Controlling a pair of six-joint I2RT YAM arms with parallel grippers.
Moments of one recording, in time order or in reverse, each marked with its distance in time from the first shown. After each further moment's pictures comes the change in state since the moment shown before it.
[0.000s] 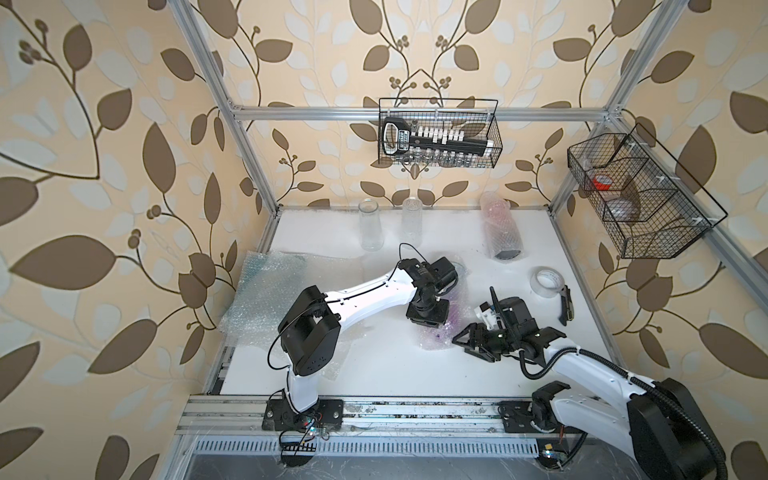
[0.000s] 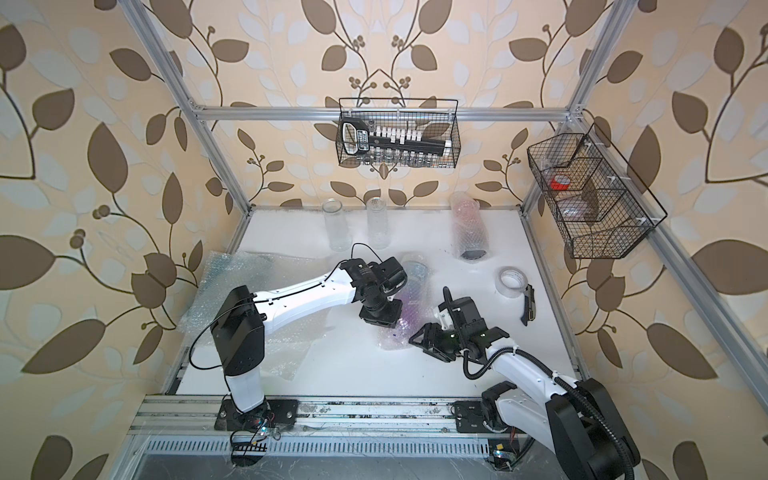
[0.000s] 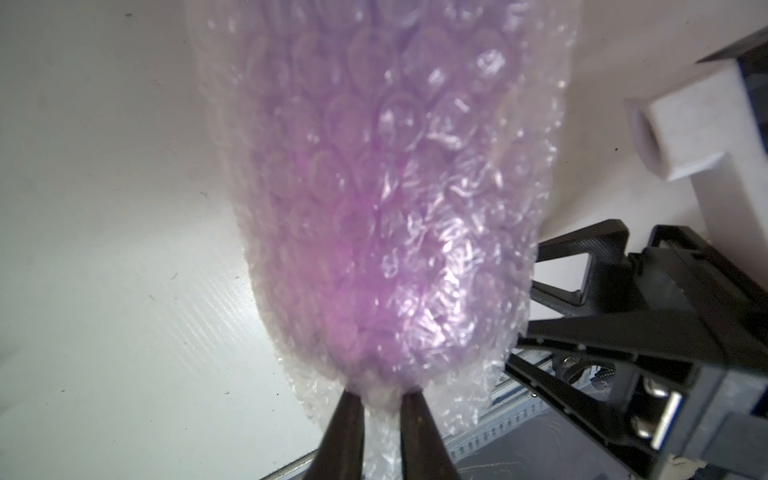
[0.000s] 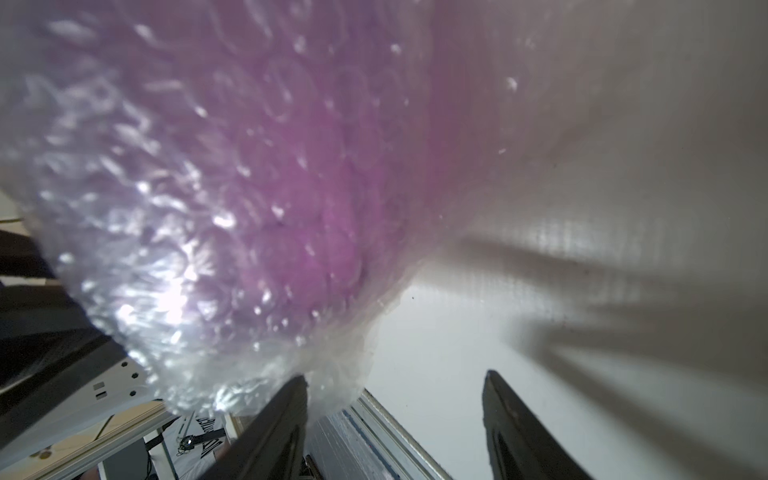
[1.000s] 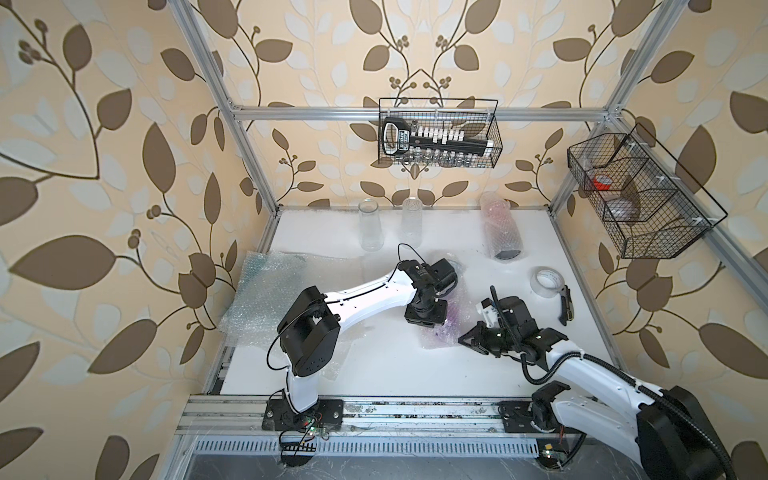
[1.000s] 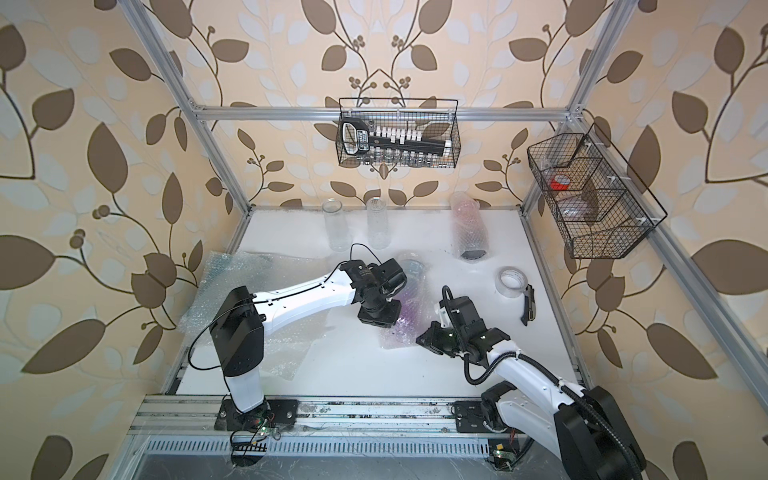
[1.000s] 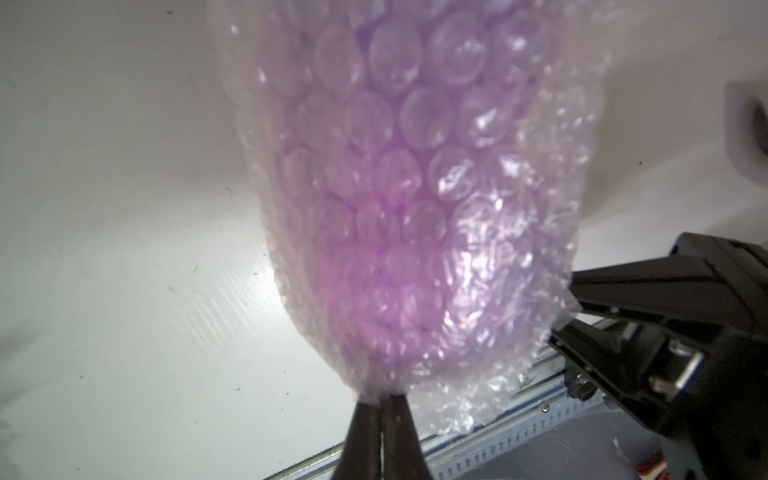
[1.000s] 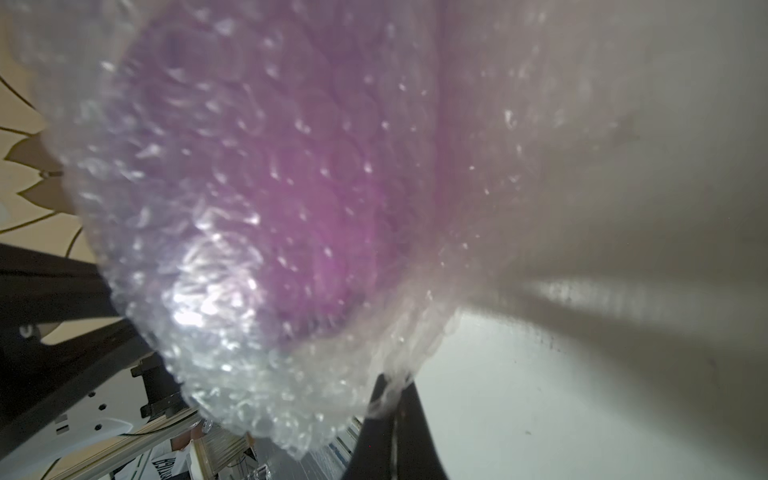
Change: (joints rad) left arm 0.000 -0.005 -0.011 -0.016 -0.069 -0.015; right arm 0.035 -0.100 -0.019 -0.032 0.139 0.024
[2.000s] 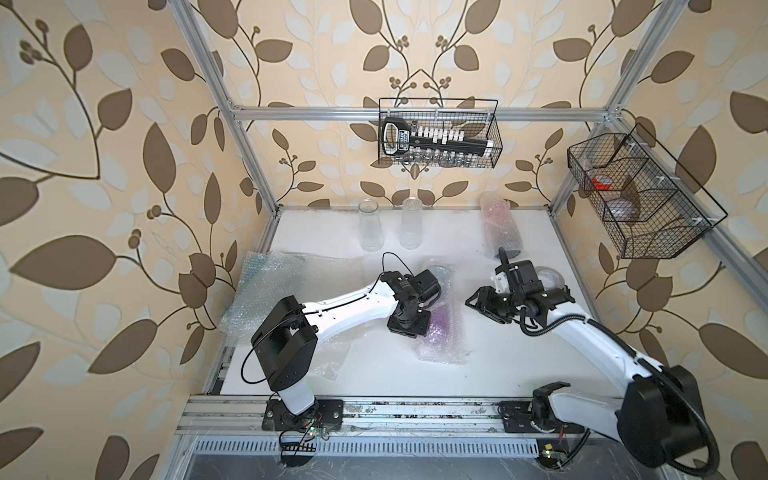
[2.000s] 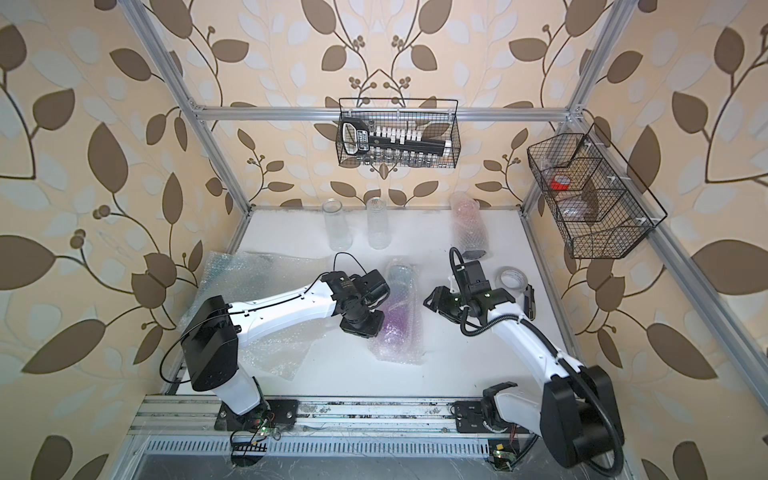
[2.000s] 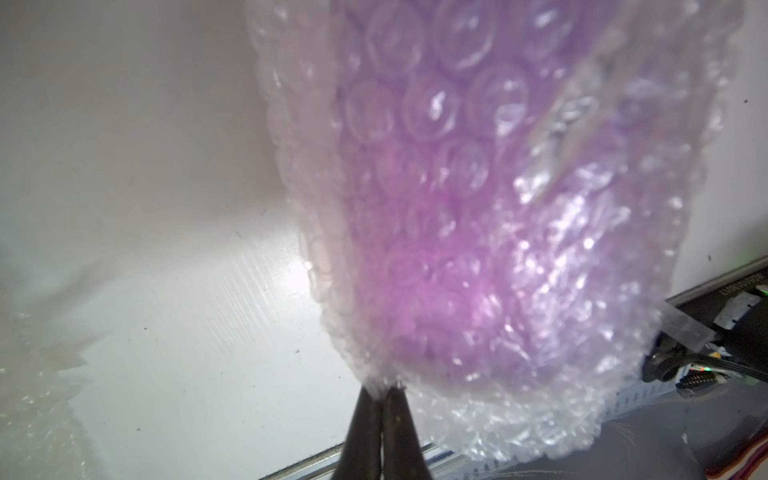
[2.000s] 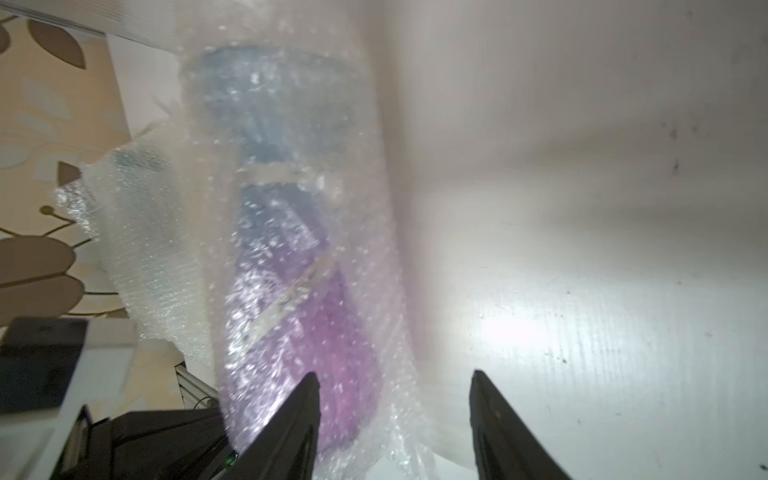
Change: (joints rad) left arm 0.000 -0.168 -0.245 0.056 -0.011 0.034; right arm -0.172 0.296 0.438 -0.278 0.128 -0.183
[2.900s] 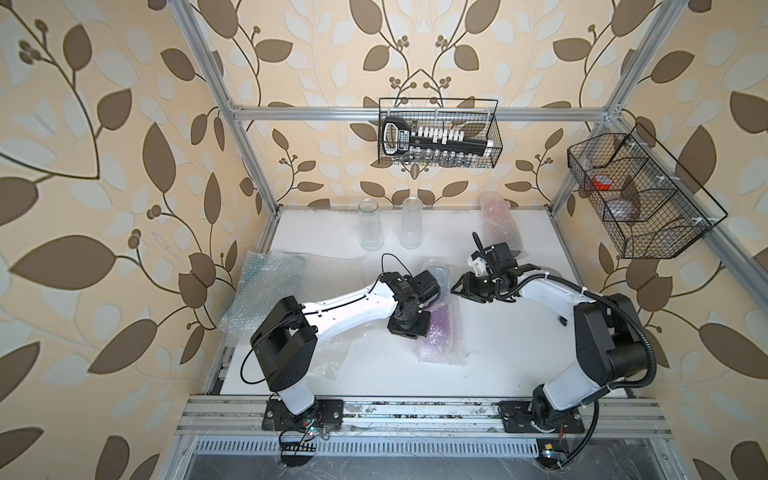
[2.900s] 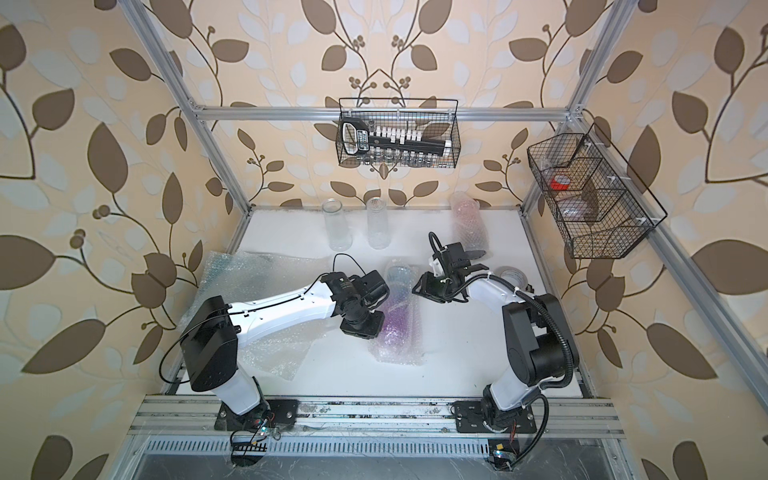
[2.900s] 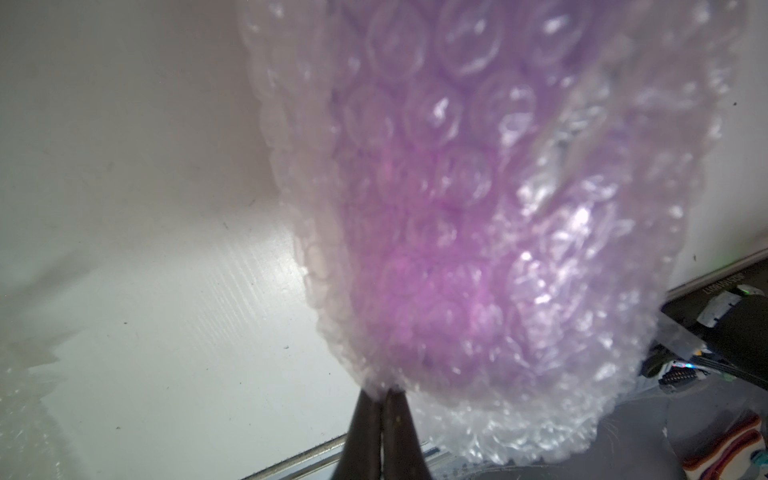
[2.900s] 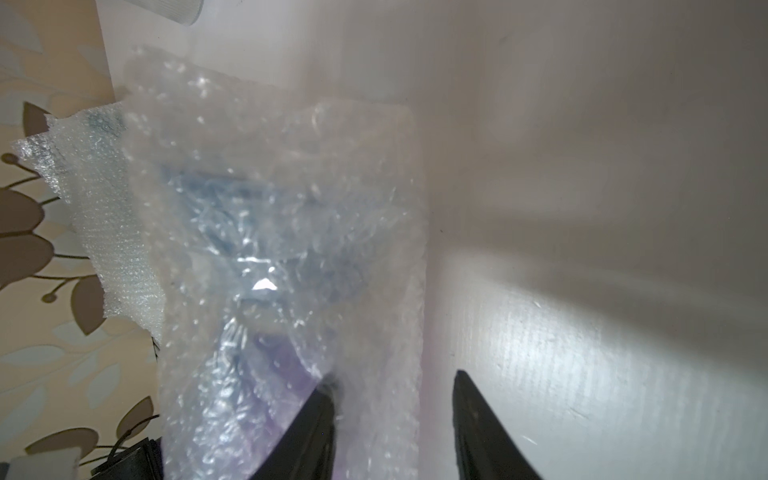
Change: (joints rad) left arm 0.000 0.001 -0.001 0.011 0.021 -0.026; right arm -0.002 0.351 0.180 0.141 -0.104 -0.175
